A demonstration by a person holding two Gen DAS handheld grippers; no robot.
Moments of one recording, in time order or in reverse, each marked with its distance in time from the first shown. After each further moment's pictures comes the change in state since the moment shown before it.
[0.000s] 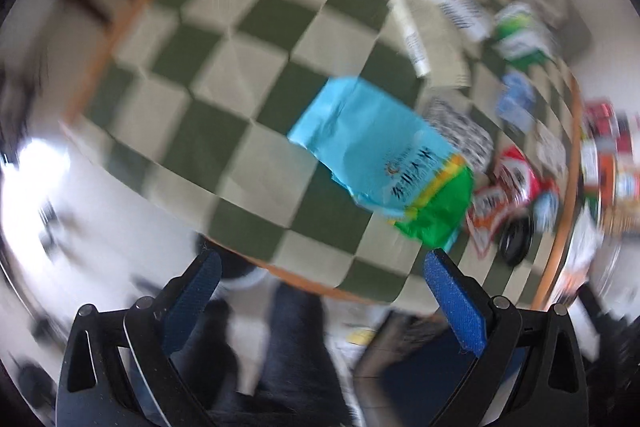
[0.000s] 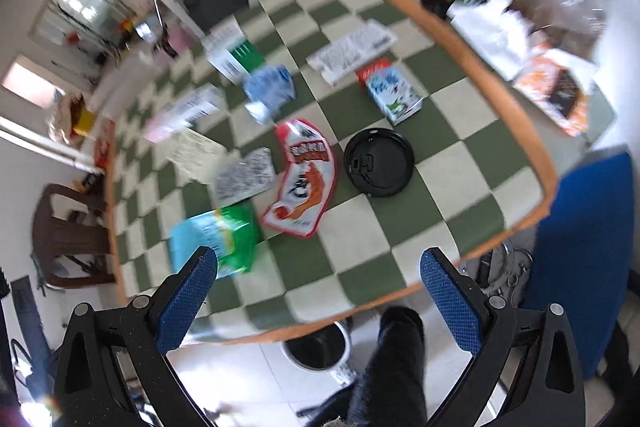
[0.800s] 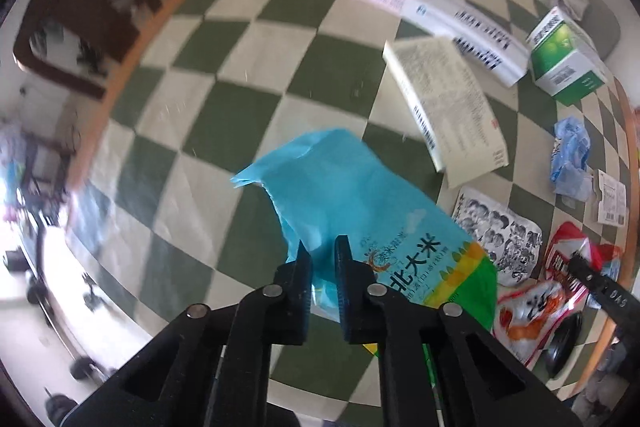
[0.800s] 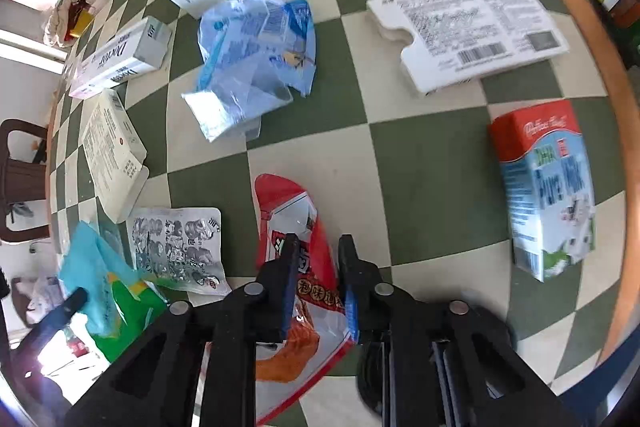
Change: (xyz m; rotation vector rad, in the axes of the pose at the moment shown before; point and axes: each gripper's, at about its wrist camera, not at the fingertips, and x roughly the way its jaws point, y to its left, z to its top) left arm 0.001 -0.096 0.052 0.176 -0.219 0.246; right arm 0.238 0.059 0.112 -0.241 0.237 -0.037
